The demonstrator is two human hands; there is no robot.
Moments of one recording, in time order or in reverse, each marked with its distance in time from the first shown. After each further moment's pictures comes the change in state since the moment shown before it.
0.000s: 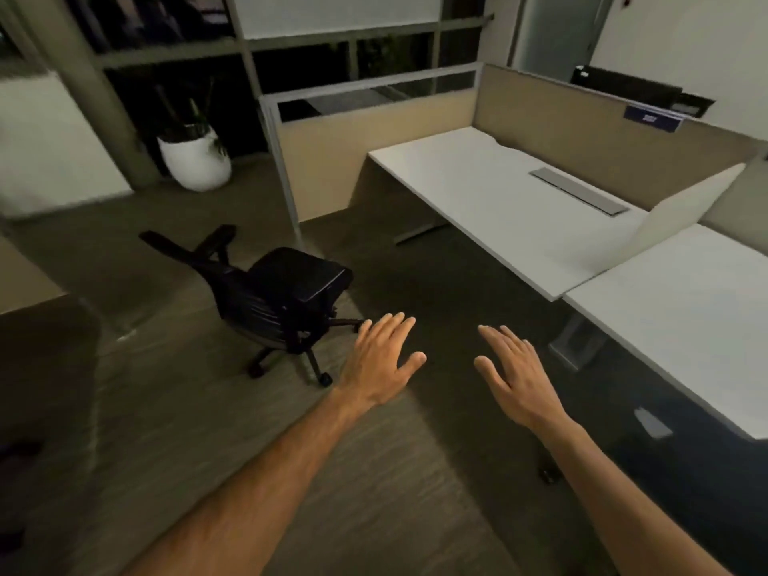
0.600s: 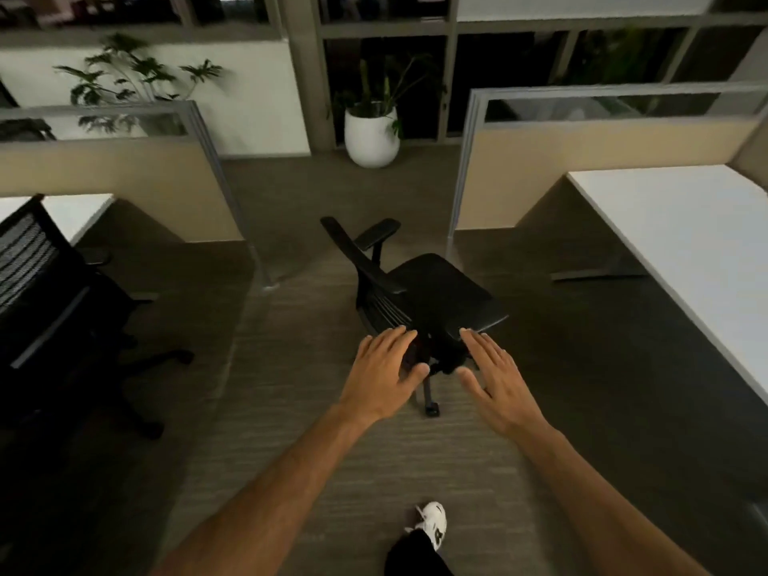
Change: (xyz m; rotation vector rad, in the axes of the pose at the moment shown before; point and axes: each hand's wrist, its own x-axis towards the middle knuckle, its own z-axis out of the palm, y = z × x) left_hand -0.019 -0.324 -0.107 -0.044 0.143 -0.499; right_hand 0.285 -0.244 0.219 0.130 -0.393 -0.370
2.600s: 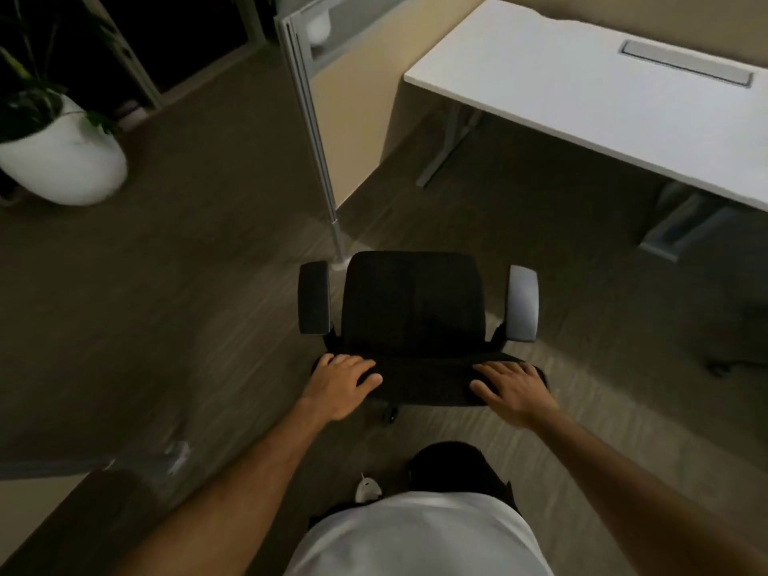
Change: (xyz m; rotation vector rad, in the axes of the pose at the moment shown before) left_hand 0.569 -0.455 -0.033 0.349 -0.820 0.669; right_hand 0.473 -0.033 0.190 -0.145 -0.109 1.041
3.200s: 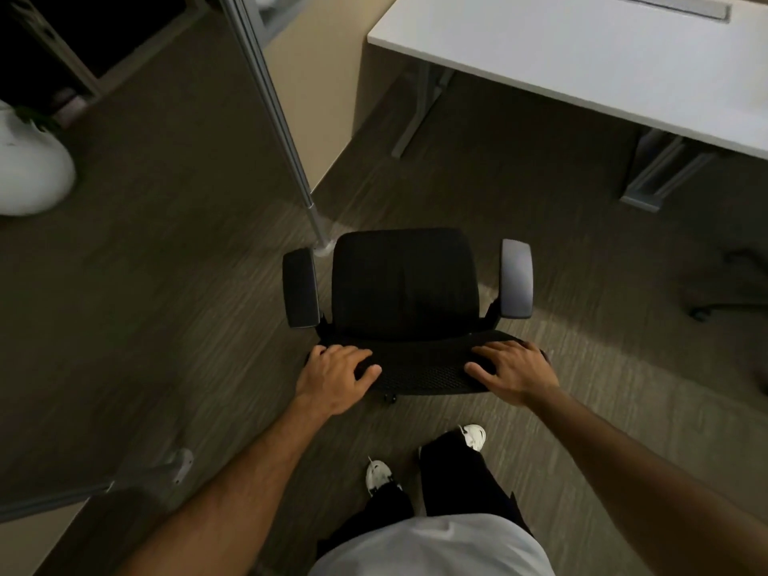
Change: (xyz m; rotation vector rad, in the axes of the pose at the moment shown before) left_hand 0.025 -0.021 0.001 0.117 0.105 0.073; right_hand 0.018 -0.002 0.010 0.008 0.089 0.062
